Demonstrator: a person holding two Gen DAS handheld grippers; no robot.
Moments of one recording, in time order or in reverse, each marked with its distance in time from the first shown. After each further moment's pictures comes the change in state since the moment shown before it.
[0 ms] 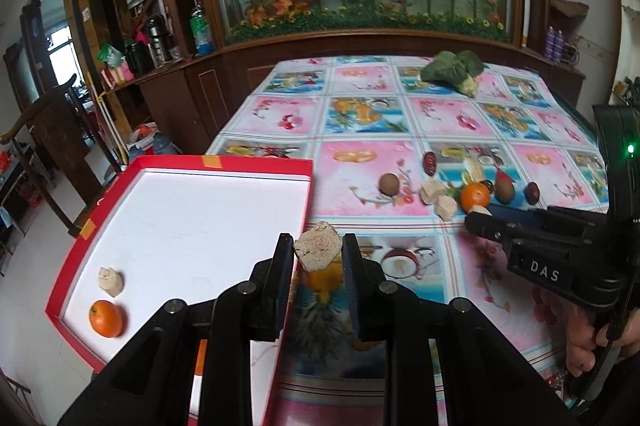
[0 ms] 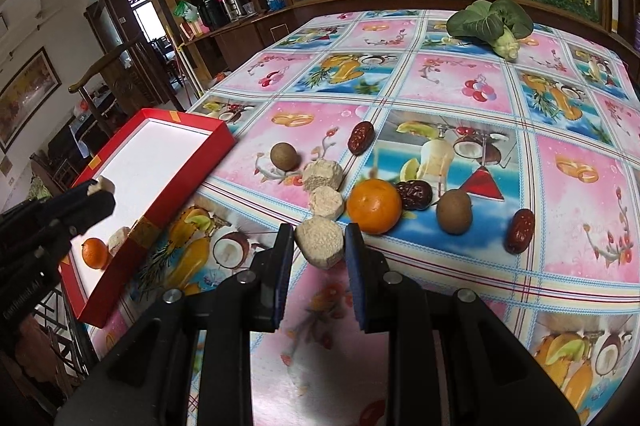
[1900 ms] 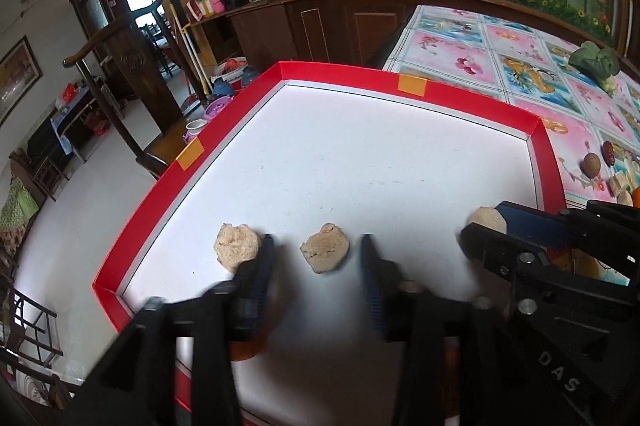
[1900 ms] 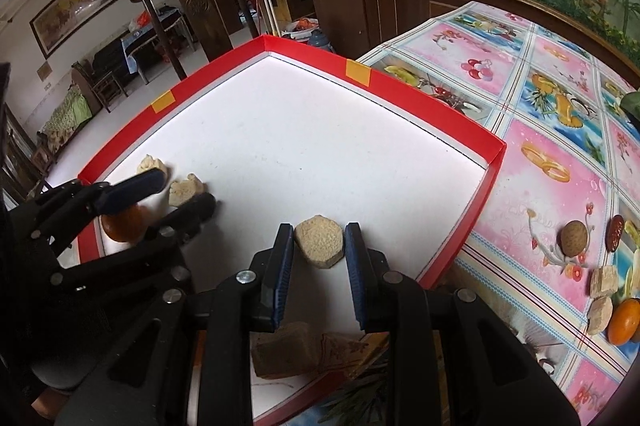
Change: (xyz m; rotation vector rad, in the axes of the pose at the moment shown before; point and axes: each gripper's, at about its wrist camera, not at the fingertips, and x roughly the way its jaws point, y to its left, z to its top) left arm 0.055 0.130 -0.033 -0.171 0.183 0.283; right arm 0.103 0.183 0.026 -0.272 0.157 0.144
